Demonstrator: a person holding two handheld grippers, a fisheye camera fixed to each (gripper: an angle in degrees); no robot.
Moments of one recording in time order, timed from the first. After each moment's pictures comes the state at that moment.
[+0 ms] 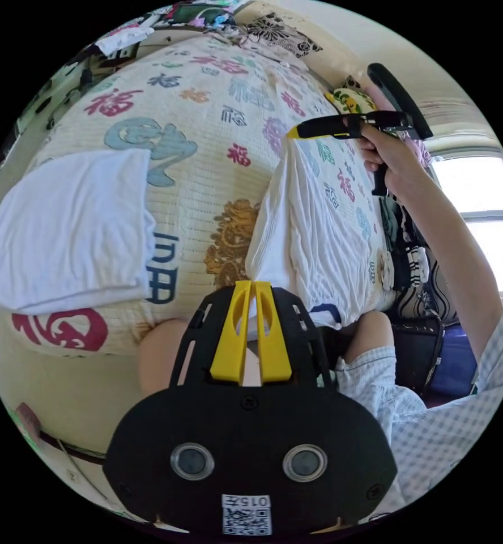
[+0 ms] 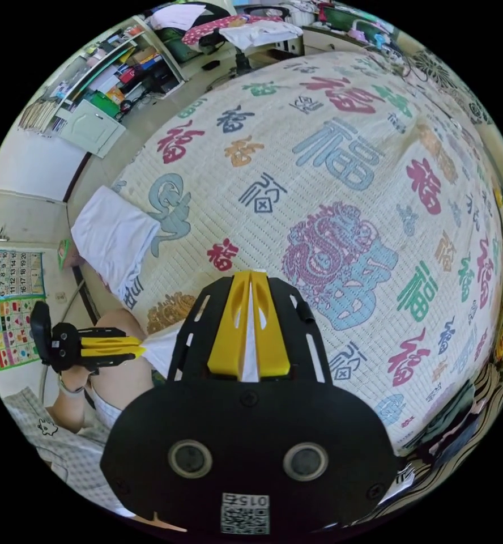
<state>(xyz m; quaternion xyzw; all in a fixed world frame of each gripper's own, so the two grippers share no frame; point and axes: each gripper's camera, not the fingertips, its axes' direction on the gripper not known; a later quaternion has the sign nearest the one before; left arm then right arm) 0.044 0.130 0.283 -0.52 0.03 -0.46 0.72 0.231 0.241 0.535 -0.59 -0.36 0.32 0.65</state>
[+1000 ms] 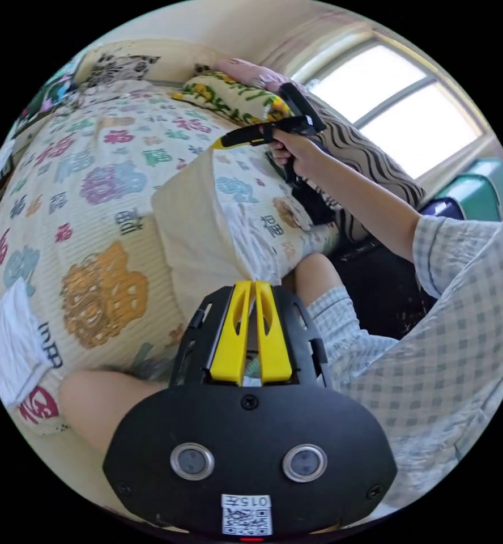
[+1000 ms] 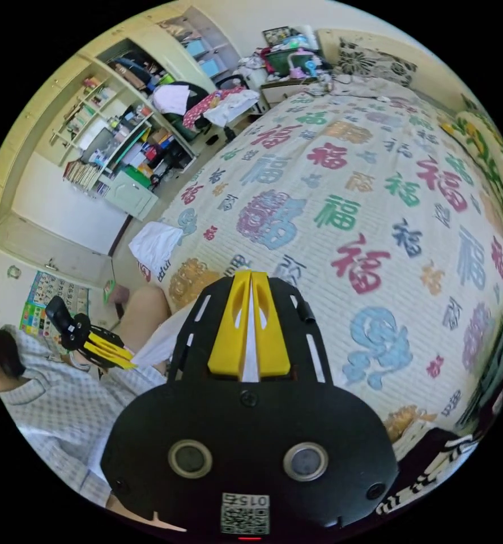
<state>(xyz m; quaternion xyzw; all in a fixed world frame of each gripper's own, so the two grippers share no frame) 0.243 -0.068 0.354 -0.47 0.24 -0.27 0.81 0.383 0.357 0.277 -0.46 -0.32 0.49 0.66</state>
